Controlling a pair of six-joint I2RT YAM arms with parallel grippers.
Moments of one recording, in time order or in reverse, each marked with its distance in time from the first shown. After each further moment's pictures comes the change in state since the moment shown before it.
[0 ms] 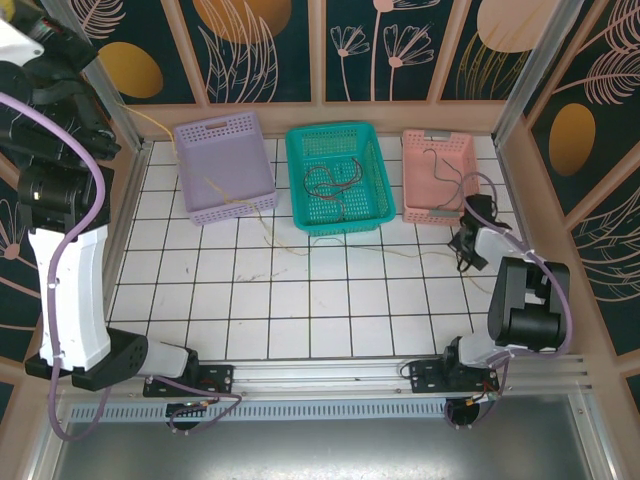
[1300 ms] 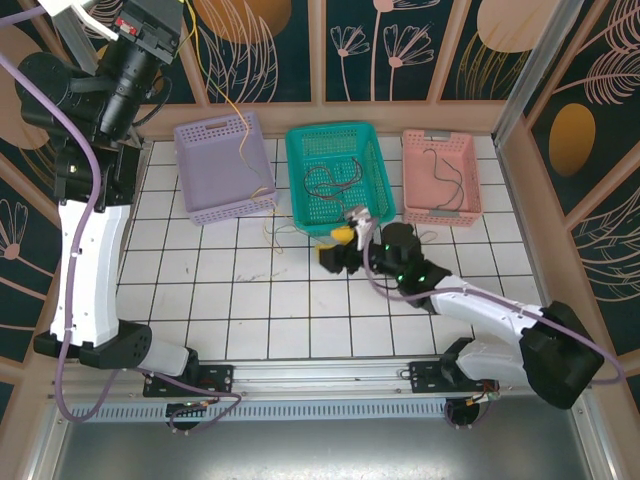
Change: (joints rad) left arm 0.000 0.037 -0.126 0.264 1.006 -0.680; right arm 0.879 -0.323 -0.272 0.912 -0.554 -0.330
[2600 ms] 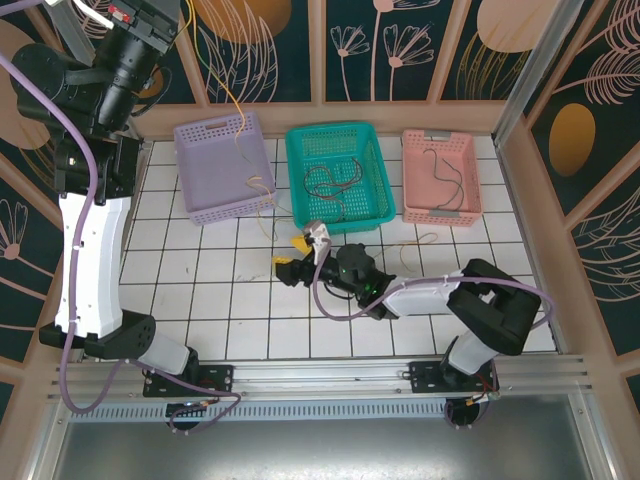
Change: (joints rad) left arm 0.000 0.057 0.105 -0.002 0.029 -0.090; right arm 0.230 0.399 0.077 0.446 0.237 0.027
